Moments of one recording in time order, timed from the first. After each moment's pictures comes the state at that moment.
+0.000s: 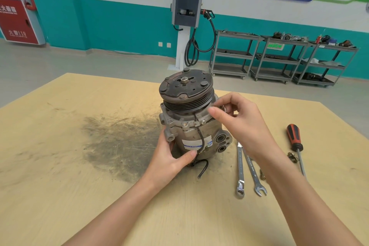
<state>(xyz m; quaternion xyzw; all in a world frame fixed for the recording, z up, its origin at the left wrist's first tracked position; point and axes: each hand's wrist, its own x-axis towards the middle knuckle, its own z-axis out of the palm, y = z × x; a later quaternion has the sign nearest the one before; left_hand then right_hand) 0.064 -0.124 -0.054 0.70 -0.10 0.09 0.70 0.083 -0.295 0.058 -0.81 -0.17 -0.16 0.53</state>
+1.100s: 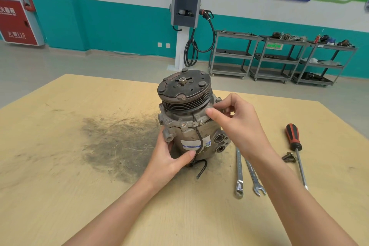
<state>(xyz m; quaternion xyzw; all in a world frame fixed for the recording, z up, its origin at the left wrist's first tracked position) 0.064 -0.124 -0.054 0.70 -0.11 0.09 0.70 0.082 -0.291 0.054 -0.81 -0.15 -0.16 0.54</state>
